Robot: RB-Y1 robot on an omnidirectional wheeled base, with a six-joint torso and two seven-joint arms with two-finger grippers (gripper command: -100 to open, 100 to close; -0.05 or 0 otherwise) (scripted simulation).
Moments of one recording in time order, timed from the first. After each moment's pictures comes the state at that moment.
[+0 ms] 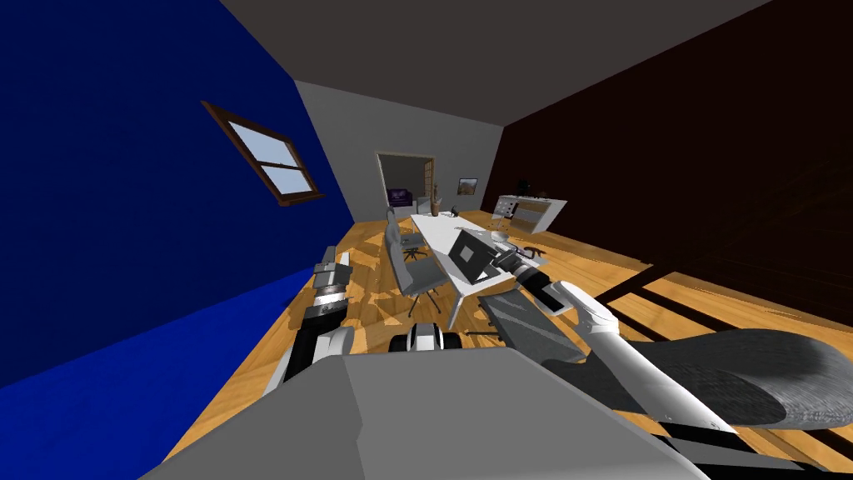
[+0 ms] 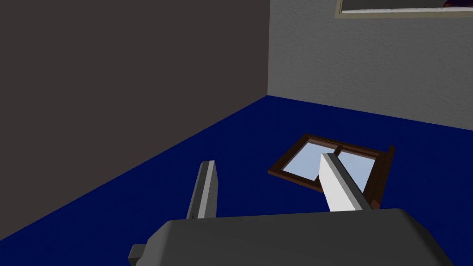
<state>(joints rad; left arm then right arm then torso) 0.52 -0.01 0.05 -2.26 -0.03 -0.37 0.07 0.15 -0.77 -0.14 -1.60 0.68 -0.43 0.67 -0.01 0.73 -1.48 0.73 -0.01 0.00</state>
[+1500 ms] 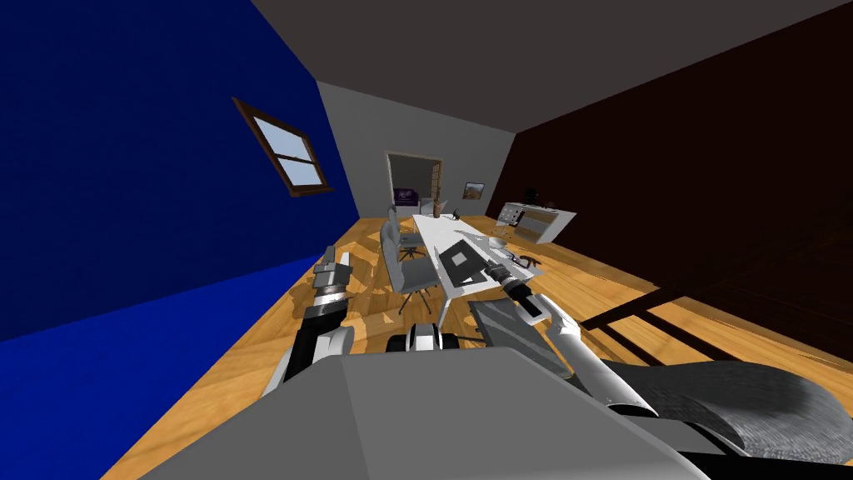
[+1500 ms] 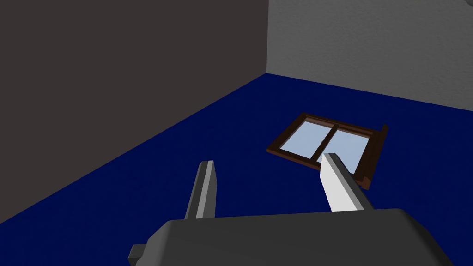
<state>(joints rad) 0.52 -0.01 0.05 -2.26 -0.03 -0.37 0.07 0.08 -0.60 -0.07 -1.34 0.49 -0.47 0.47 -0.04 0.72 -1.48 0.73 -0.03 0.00</state>
